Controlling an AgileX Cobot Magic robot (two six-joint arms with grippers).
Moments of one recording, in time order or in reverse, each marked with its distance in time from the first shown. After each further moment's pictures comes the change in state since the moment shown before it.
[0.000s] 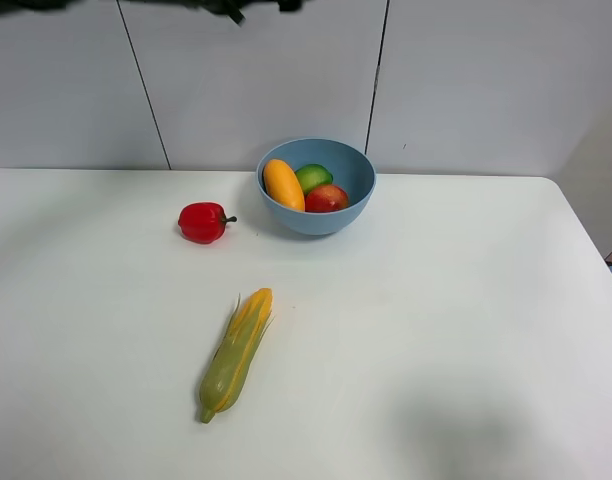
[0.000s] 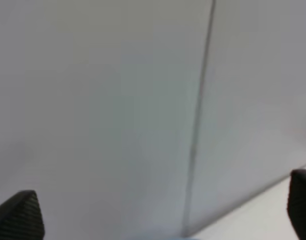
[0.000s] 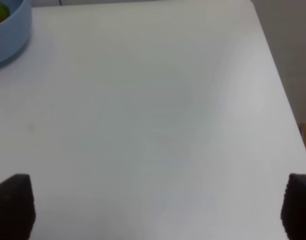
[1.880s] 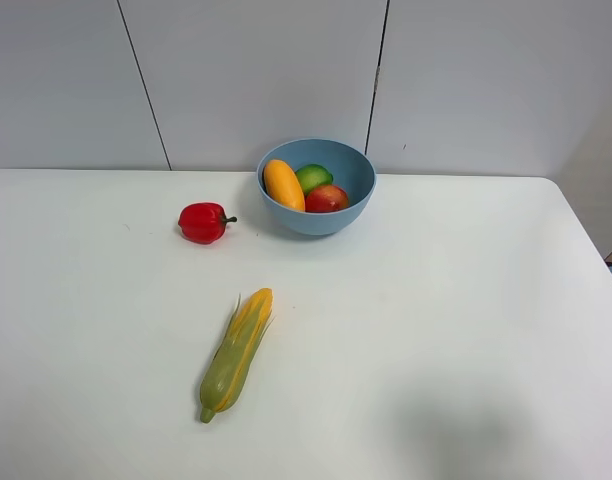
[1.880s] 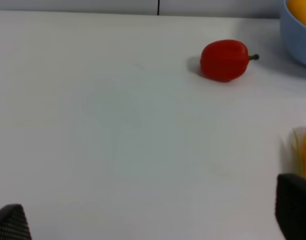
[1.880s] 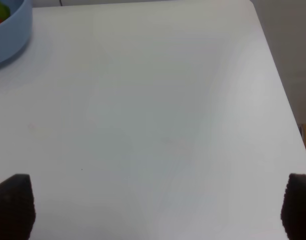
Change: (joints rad) left arm 0.539 -1.706 1.117 0.250 0.839 -0.284; right arm 0.000 0.000 0.000 0.000 0.000 0.000
